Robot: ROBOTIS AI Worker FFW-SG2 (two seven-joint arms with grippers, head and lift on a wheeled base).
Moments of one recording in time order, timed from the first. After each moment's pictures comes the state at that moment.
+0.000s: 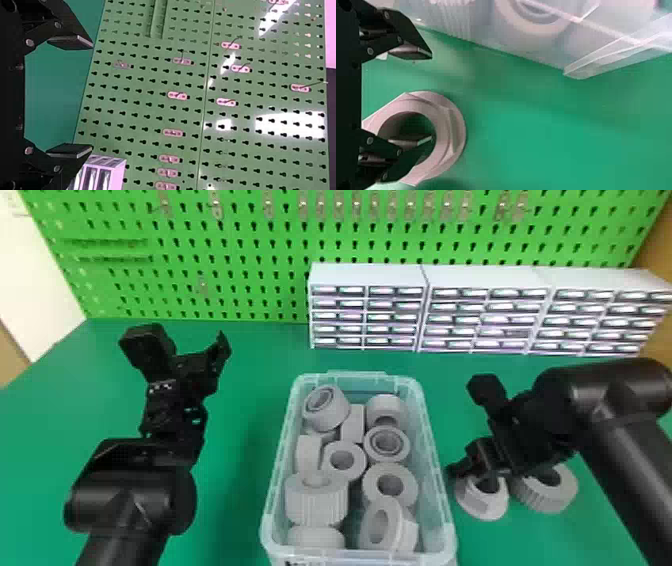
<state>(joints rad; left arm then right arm) -0.17 0.12 -0.04 -1.54 0.23 0.06 0.19 -0.57 -0.26 0.25 -1.36 -0.39 1.57 0.10</state>
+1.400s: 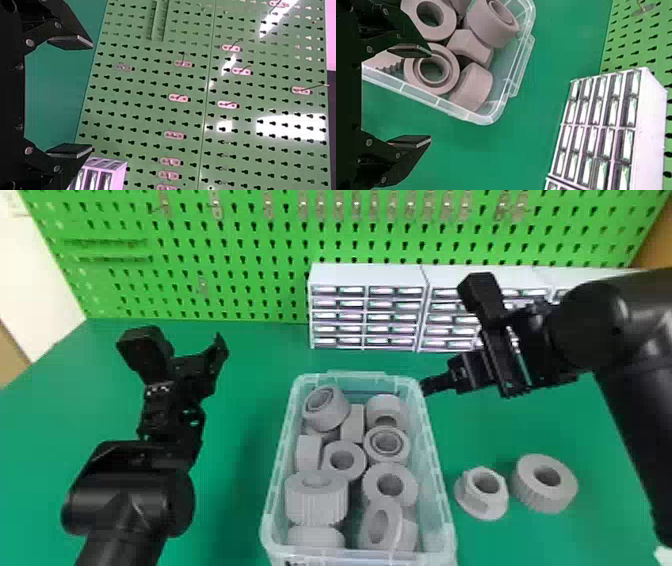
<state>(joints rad) -0.17 0.12 -0.03 -1.54 0.23 0.06 0.19 -0.66 -0.25 0.25 -1.66 -0.46 1.57 0.10</state>
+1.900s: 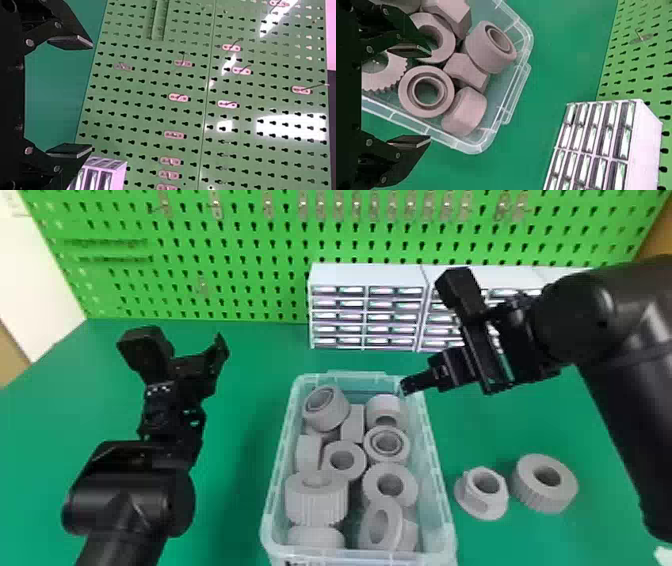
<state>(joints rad) -0.17 0.12 -0.03 -1.54 0.23 0.06 0.19 -0.69 -0.24 0.31 -1.66 -0.51 1.57 0.10</state>
